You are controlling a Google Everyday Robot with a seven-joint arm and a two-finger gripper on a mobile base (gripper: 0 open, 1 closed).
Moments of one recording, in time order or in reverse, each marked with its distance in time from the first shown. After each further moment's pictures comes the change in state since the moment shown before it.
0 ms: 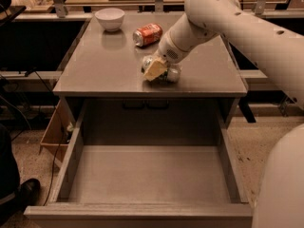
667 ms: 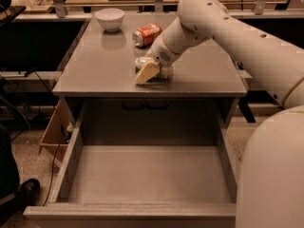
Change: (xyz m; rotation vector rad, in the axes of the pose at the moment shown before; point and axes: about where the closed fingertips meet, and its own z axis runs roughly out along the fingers) arm -0.017 0.004 0.032 -0.074 -0.048 -0.030
